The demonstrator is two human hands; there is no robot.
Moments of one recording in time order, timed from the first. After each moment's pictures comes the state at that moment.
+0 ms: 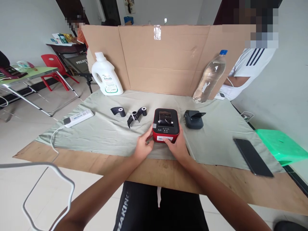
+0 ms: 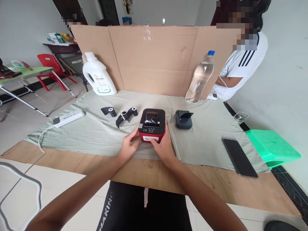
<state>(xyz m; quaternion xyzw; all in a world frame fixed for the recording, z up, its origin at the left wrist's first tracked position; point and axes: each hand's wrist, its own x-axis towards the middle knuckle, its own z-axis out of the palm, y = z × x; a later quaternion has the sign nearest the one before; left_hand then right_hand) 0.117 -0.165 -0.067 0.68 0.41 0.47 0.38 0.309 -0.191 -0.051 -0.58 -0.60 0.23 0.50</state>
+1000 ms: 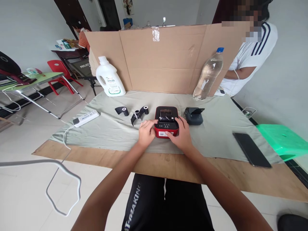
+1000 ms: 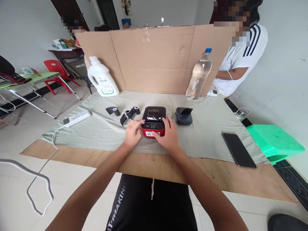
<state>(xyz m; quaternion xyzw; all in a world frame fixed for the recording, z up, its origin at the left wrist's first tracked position) 0.119 -0.134 -0.048 0.78 0.41 0.47 0.03 0.327 -0.183 -0.047 -0.58 -0.68 0.01 0.45</state>
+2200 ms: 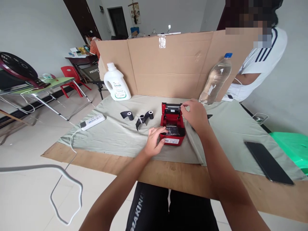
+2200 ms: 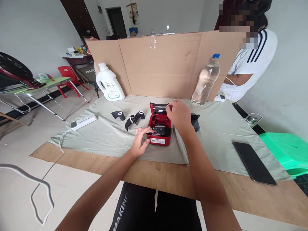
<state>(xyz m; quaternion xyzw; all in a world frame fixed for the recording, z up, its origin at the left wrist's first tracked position) 0.119 -0.140 -0.059 0.81 0.27 0.51 0.13 0.344 -0.111 0.080 -0.65 -0.69 0.03 0.32</state>
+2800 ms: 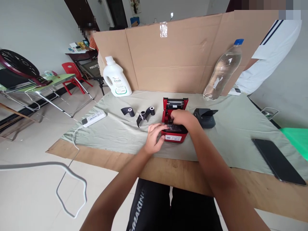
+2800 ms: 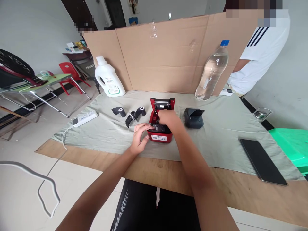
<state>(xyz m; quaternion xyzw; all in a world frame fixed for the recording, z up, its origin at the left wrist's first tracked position) 0.114 -0.143 -0.053 0.80 0.28 0.52 0.09 0.302 -0.078 0.062 -0.62 -0.77 0.13 -0.05</state>
